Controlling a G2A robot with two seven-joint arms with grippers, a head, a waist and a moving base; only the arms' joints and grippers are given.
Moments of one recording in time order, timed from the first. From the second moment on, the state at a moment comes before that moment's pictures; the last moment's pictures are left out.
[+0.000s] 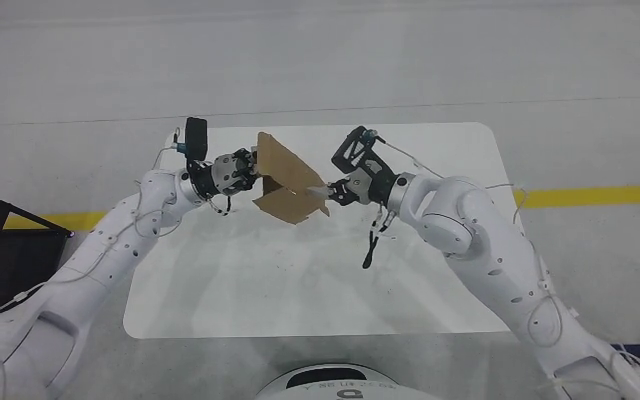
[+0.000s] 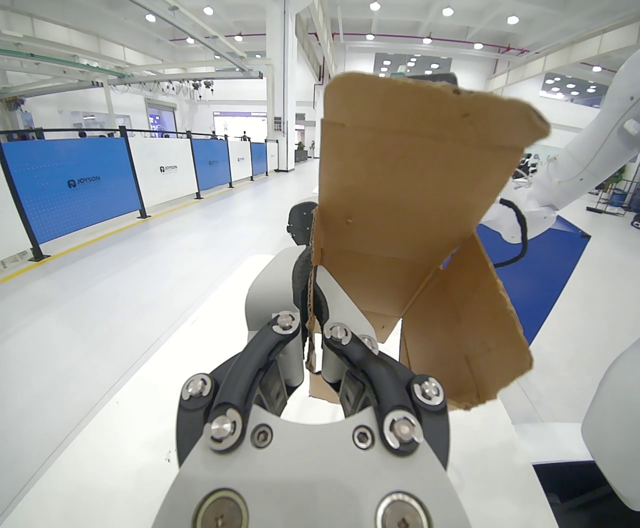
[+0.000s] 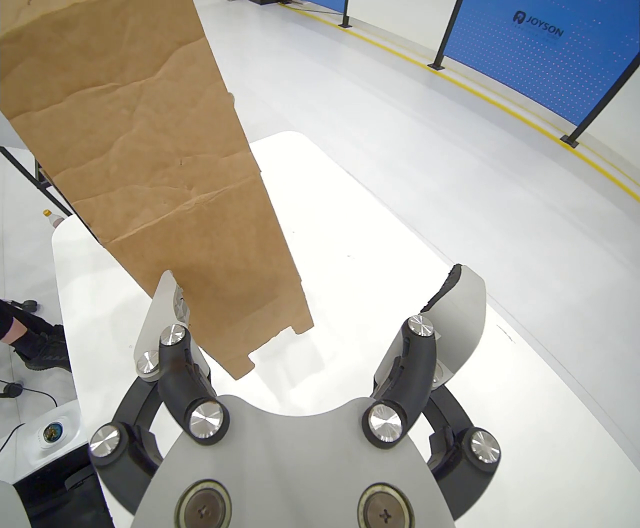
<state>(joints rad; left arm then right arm) 0.77 -0.89 -0.63 -1.13 1.04 -1.01 0.81 -1.12 -1.08 1.02 -1.90 -0.88 -0.28 0.61</state>
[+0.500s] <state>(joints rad) 0.80 -0.91 -0.68 -1.19 1.05 -1.01 0.75 -1.06 -1.10 0.94 -1.84 -0.85 -0.31 0.66</state>
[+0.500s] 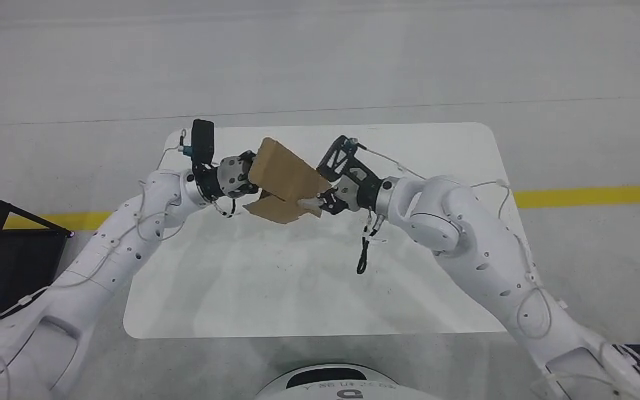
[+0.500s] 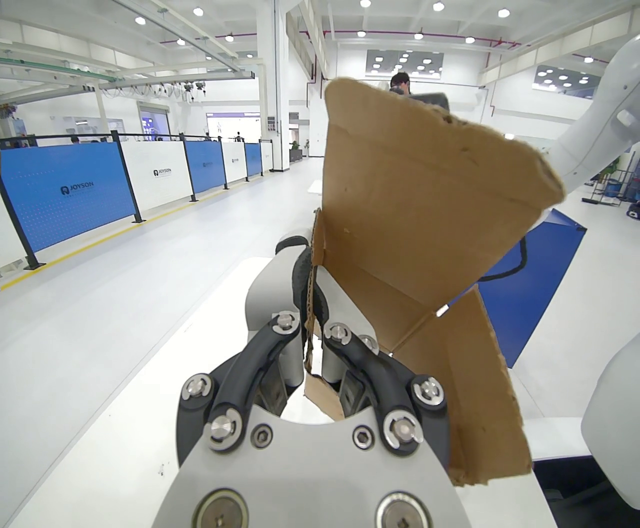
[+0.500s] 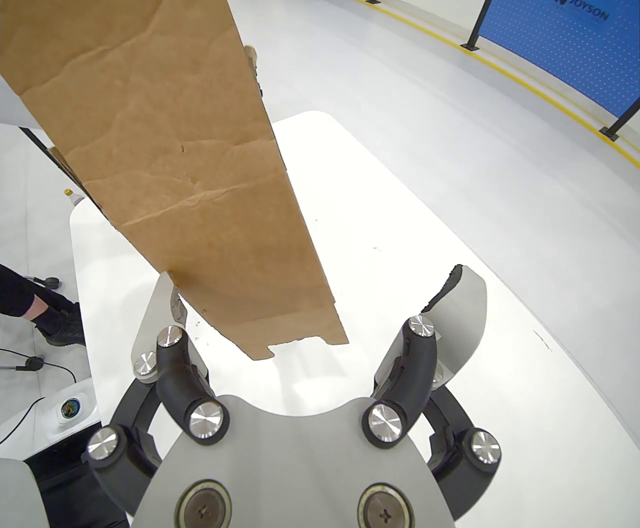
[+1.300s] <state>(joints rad) 0.90 -0.91 -0.68 -1.28 0.70 -1.01 0.81 -1.26 -1.05 1.27 -1.97 -0.84 -0.27 0.55</state>
